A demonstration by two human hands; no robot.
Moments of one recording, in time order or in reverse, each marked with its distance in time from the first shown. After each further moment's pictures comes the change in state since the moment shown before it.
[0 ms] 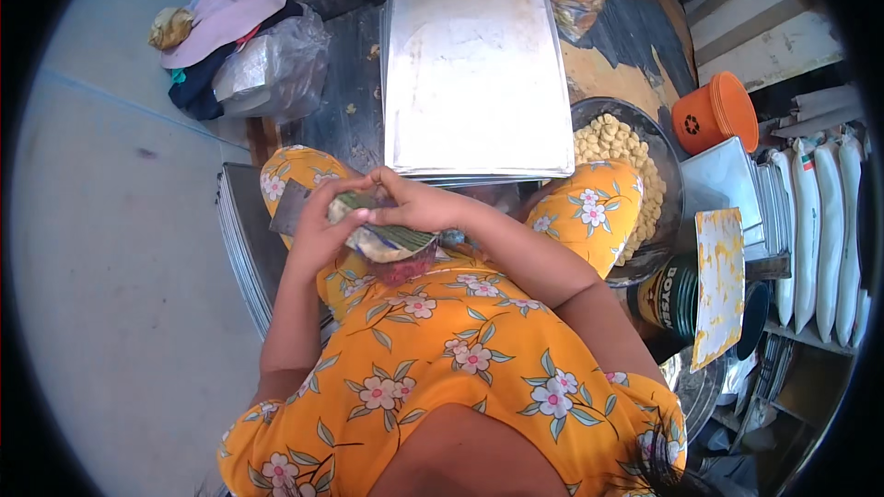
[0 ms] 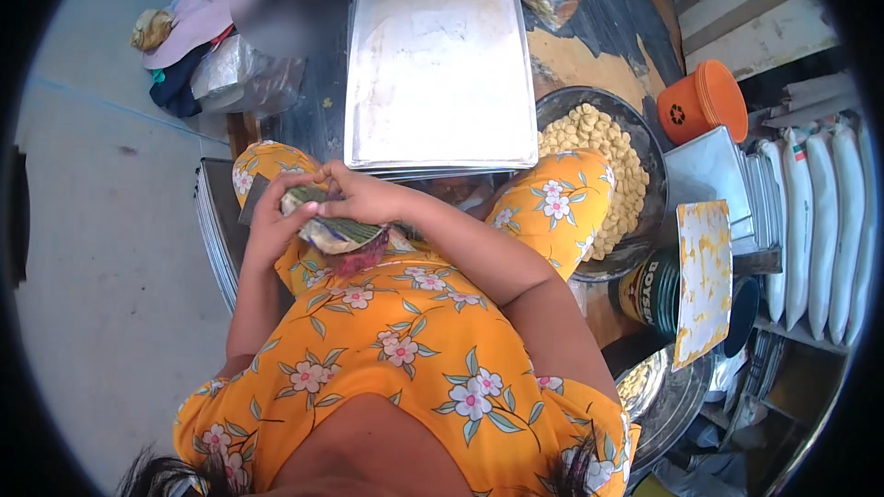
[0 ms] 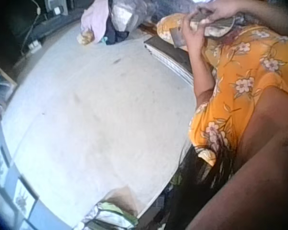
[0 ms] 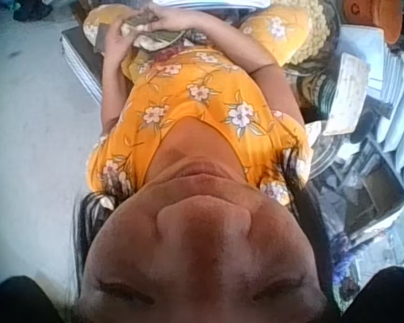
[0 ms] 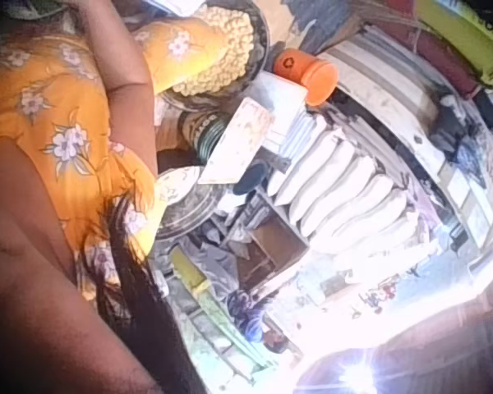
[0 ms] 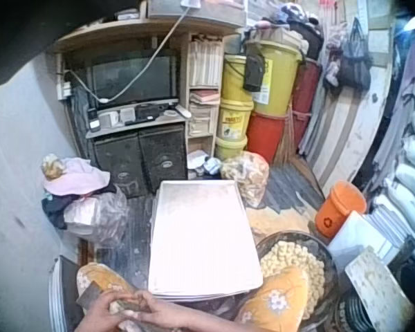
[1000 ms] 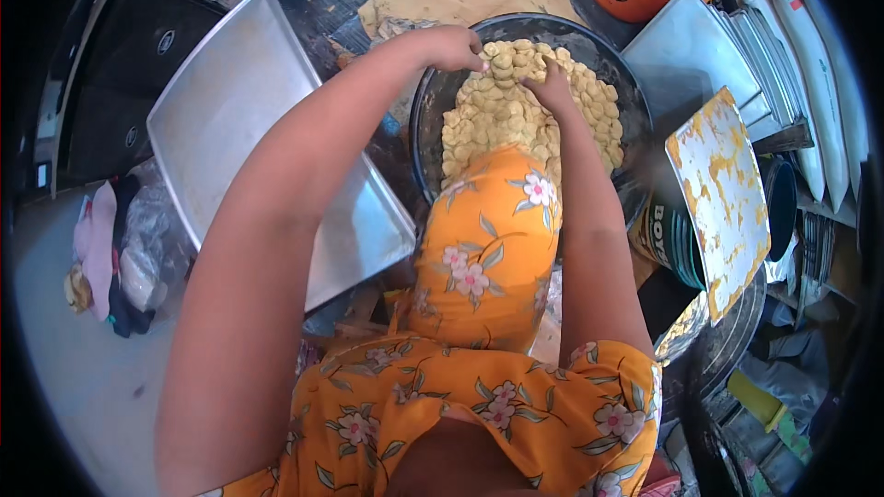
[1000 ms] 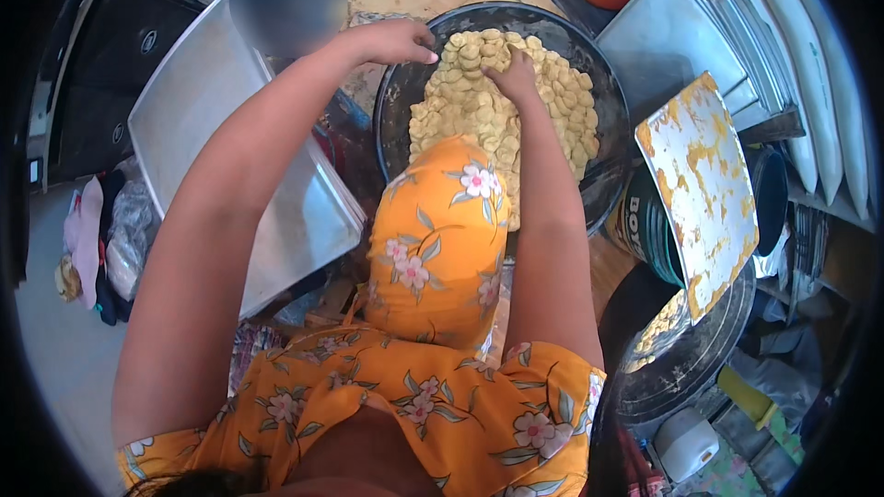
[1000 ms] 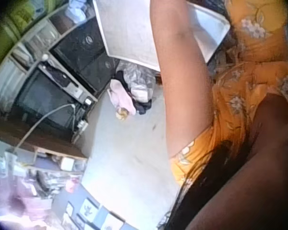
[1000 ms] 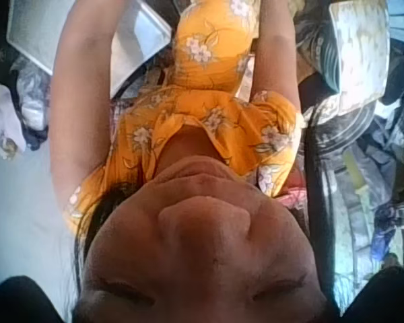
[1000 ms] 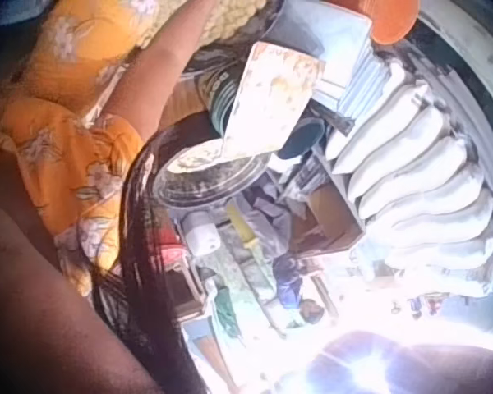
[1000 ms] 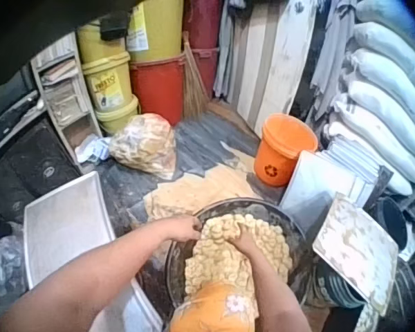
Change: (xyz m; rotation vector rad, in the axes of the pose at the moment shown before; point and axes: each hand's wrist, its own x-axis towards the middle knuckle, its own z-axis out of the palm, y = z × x) left_hand 0.431 0.043 0.468 0.766 -1.096 0.316; right_hand -0.343 0.362 -0.351 -0.386 1.264 0.874
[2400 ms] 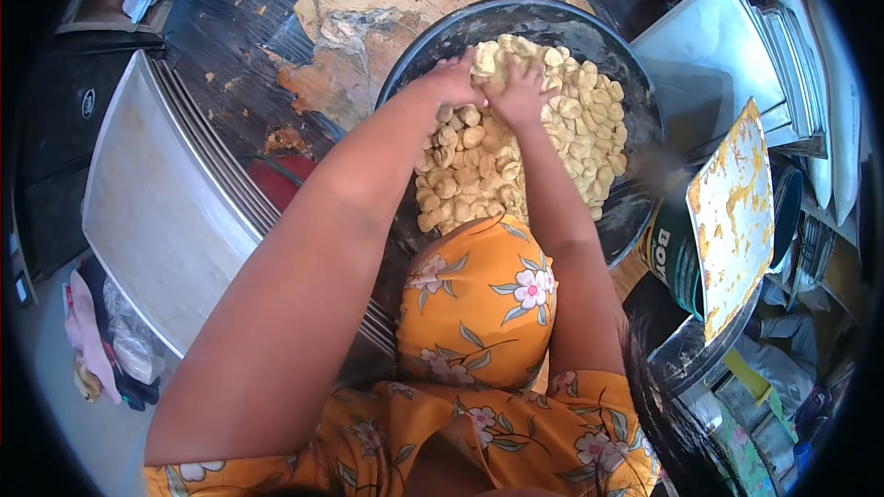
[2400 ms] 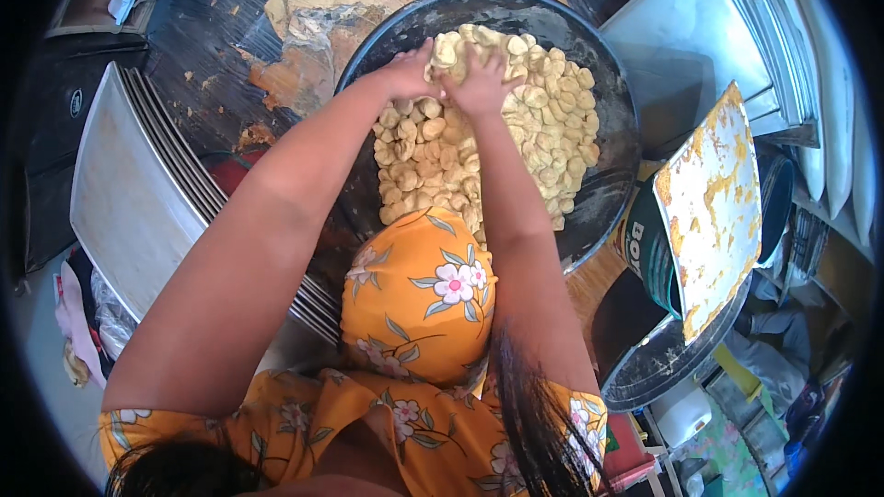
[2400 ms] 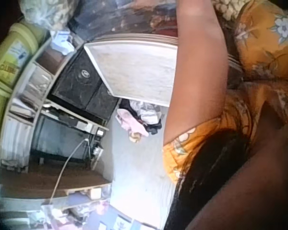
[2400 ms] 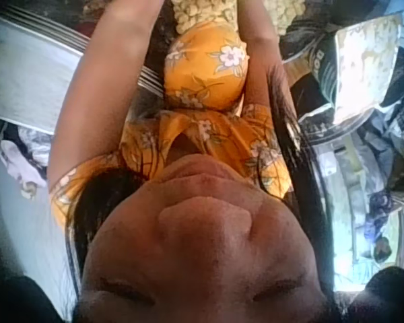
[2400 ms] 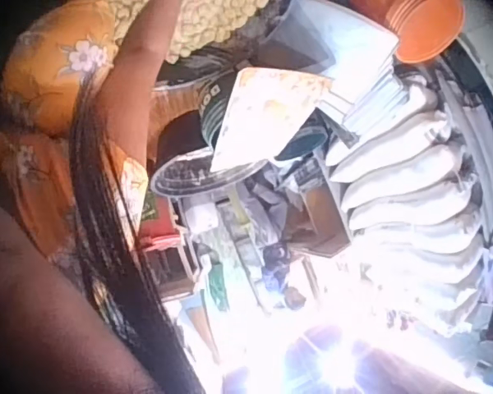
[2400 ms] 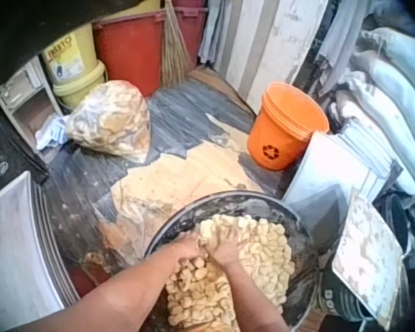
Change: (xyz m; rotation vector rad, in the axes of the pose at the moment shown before) left_hand 0.167 -0.061 0.143 -0.128 -0.169 -0.190; right_hand 0.009 0.016 0.070 -0.565 0.116 0.098
